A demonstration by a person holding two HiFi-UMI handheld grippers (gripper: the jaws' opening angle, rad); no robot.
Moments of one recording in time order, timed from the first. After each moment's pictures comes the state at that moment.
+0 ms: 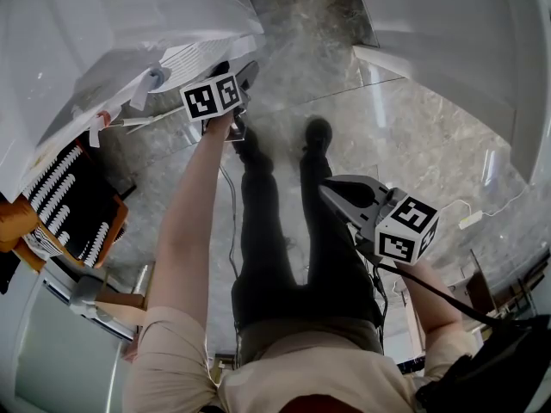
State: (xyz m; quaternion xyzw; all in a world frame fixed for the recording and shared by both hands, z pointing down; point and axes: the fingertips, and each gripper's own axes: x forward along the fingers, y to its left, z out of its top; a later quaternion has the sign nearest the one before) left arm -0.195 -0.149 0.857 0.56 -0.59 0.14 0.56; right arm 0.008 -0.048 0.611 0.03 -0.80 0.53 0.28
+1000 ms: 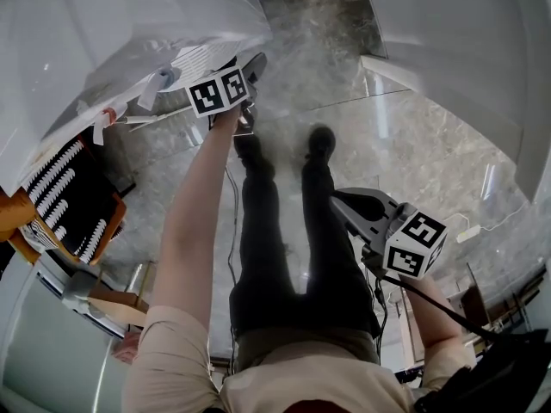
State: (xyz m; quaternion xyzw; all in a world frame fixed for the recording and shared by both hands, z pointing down) left arm -0.210 -0.176 0.854 0.55 -0.62 0.09 0.54; right arm 0.017 -0.052 0.610 0.04 -0.80 0.53 0.28
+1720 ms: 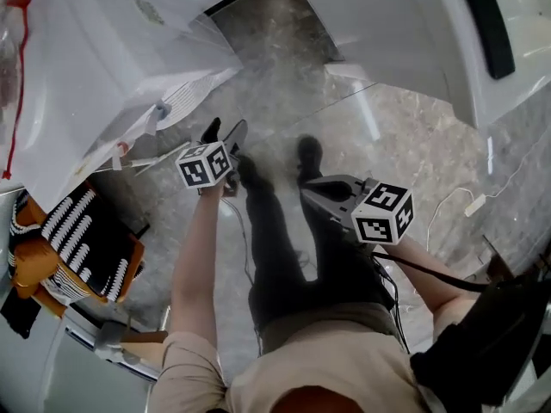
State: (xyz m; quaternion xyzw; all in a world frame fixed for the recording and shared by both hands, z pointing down) left arm -0.155 -0.104 0.773 0.62 -0.55 0.14 0.54; right arm 0.007 -0.049 0.581 0.05 -0.80 0.52 0.28
